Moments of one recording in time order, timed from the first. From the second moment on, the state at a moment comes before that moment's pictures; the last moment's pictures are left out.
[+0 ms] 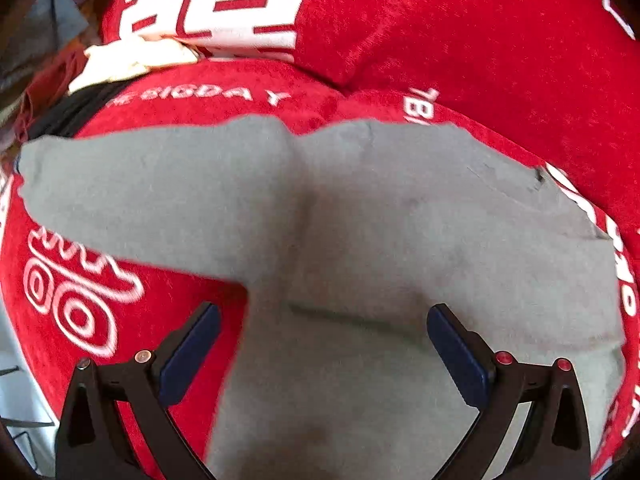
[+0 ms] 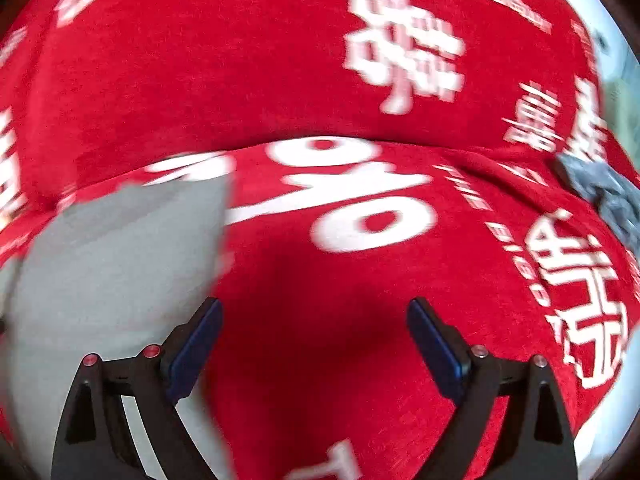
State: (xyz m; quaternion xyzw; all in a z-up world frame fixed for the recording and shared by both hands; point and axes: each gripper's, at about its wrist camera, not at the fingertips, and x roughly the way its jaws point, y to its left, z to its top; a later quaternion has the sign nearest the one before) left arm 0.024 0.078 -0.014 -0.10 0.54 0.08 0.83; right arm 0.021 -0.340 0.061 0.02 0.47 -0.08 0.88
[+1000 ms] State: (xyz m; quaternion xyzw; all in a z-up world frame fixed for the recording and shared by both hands) left arm 0.034 0.054 -0.027 -0.10 0.56 0.04 0.83; right arm 0.030 -0.210 0.011 -0.07 0.52 0.01 0.85
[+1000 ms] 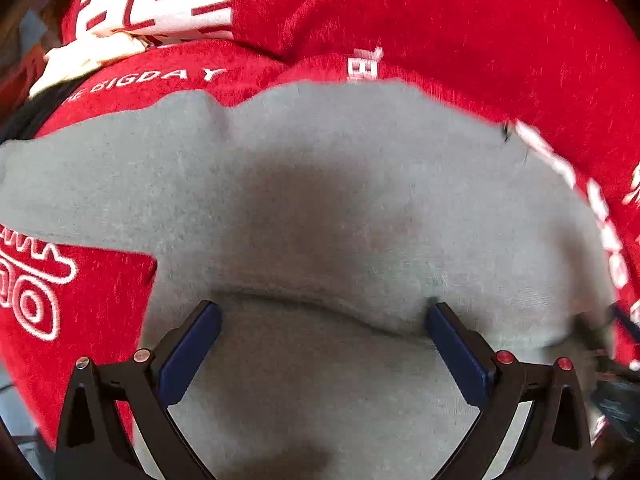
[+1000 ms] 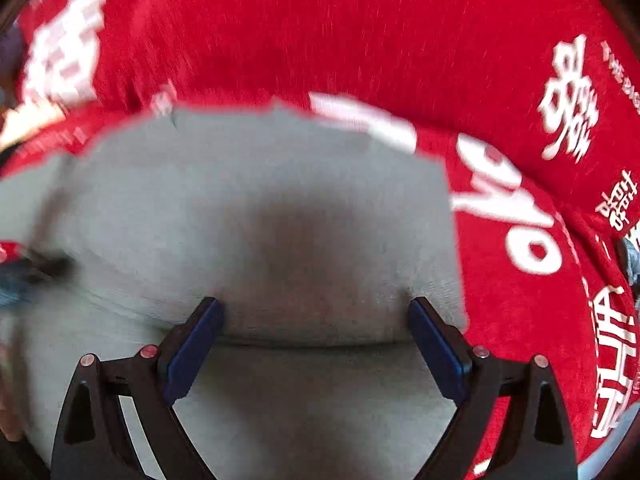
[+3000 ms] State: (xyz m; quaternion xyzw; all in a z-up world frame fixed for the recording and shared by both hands) left arm -0.088 0.018 -0.017 -0.01 0.52 -0.11 0.84; right arm -0.144 -0.156 0.025 -0.21 0.44 0.21 0.85
